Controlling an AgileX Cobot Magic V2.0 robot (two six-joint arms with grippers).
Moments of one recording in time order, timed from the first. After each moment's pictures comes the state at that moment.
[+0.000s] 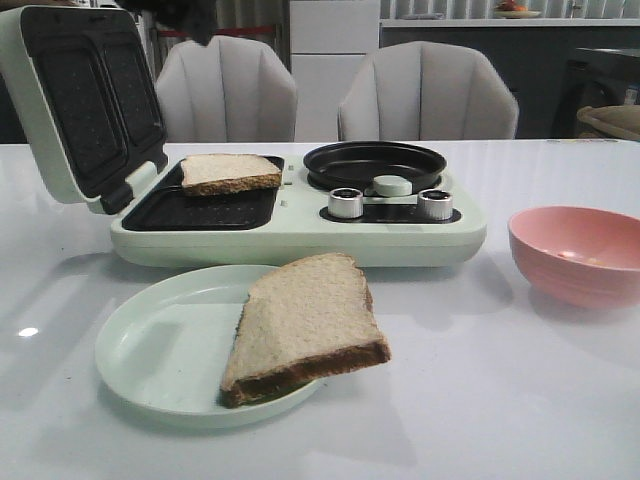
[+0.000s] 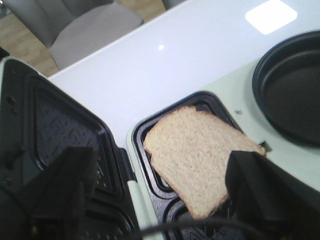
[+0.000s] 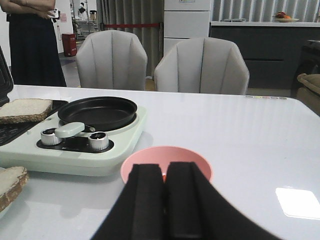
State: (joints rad) left arm -0.47 1.67 -1.40 0.66 0.37 -0.43; right arm 0.14 -0.01 0.03 -0.01 0.01 0.06
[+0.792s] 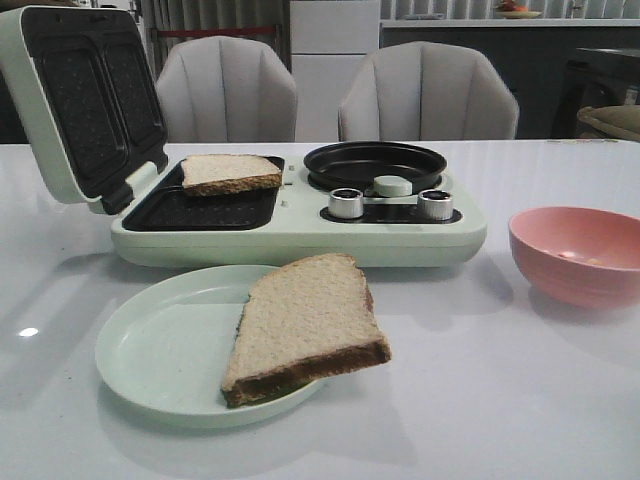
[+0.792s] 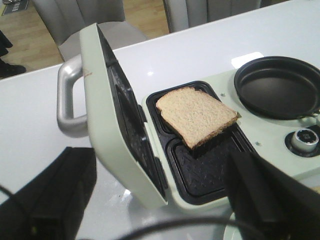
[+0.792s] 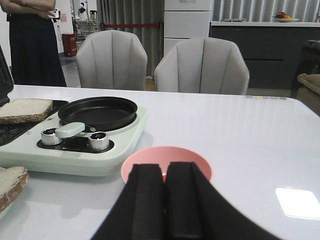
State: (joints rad) left arm -0.34 1.05 -0.95 0.21 0.39 -0.12; right arm 0.14 -0.01 0.03 -0.01 0.01 0.06
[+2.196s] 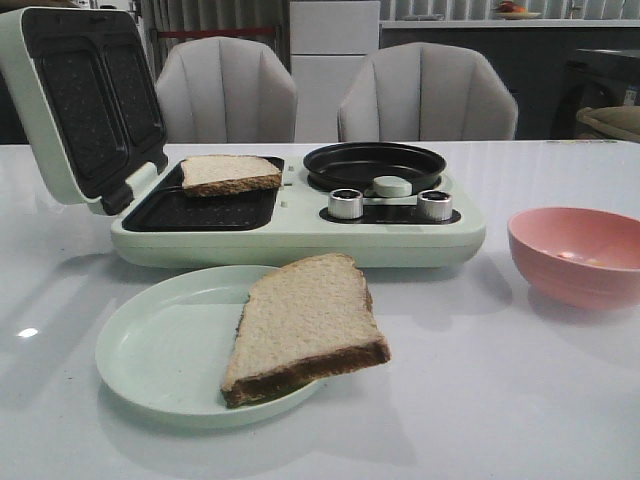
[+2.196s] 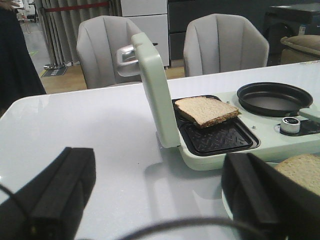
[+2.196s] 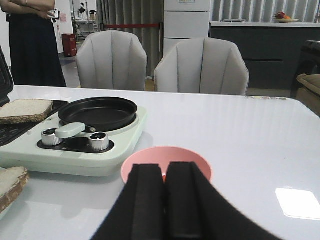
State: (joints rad) left arm -0.21 0.05 -0.33 0.03 0.44 0.01; right arm 0.14 -0.01 0.03 -0.01 0.01 0.06
